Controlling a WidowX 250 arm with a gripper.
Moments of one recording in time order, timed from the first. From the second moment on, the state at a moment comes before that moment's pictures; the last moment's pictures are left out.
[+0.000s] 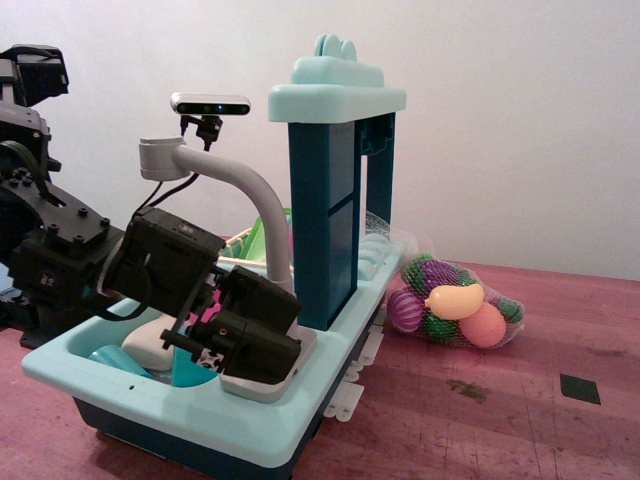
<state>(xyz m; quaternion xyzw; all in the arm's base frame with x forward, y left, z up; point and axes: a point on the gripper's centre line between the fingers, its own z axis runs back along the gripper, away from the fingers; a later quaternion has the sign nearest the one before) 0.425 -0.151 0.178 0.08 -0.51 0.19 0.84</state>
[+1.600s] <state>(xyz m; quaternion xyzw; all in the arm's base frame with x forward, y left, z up) 0.241 -0.122 0.150 0.16 -0.44 0.33 0.82</state>
